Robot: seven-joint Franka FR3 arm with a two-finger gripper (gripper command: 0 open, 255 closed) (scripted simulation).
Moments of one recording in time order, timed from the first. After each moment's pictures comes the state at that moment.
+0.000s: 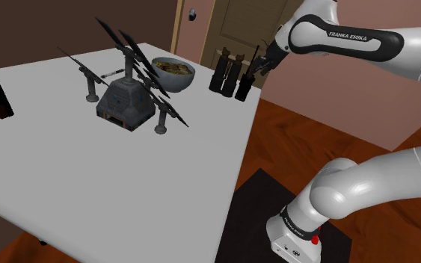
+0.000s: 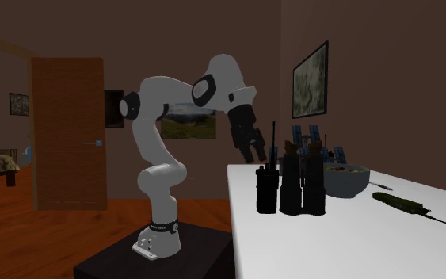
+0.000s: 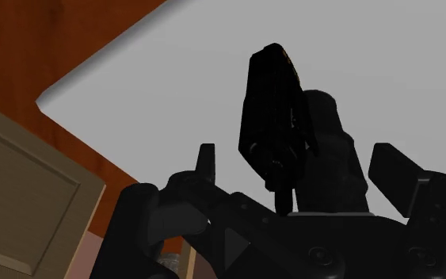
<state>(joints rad) -0.06 -0.52 -0.24 -2.25 -0.15 2.15 -0.09</state>
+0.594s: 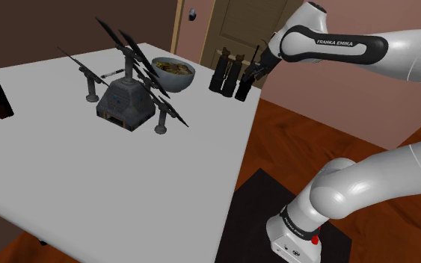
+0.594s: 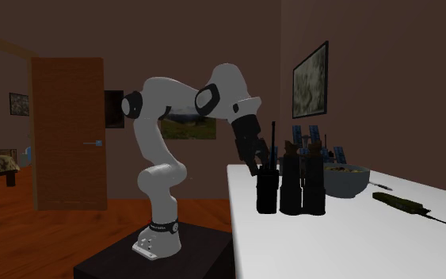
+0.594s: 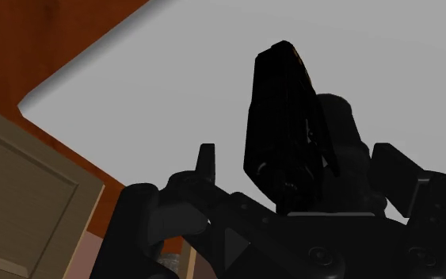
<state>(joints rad) -0.06 -0.47 -0.25 -2.29 -0.15 2.25 -0.09</state>
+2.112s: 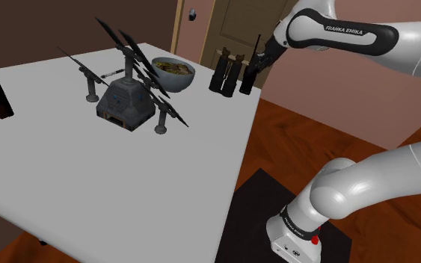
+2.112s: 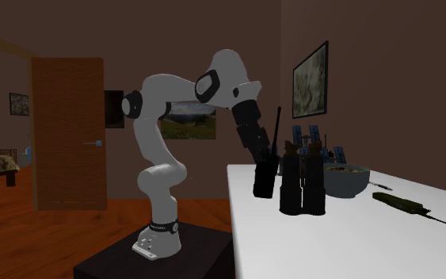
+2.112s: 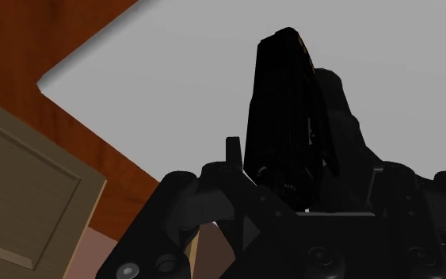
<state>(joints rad) -0.05 -0.47 -0.25 -2.19 -0.14 2.14 -0.10</state>
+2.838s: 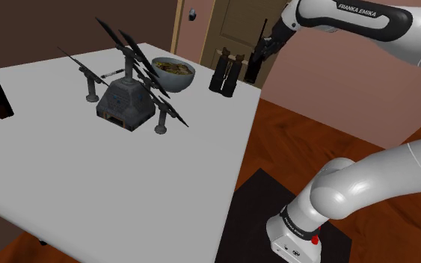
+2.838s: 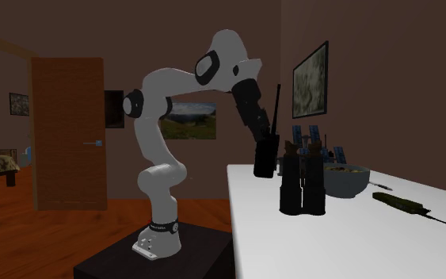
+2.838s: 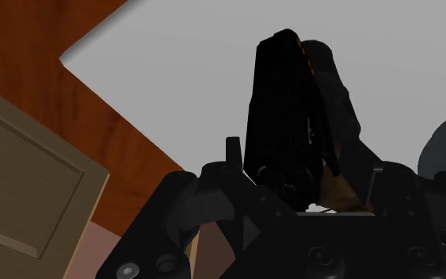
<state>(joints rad) -0.05 -0.45 -0.24 -2.02 -0.13 2.00 -0.11</state>
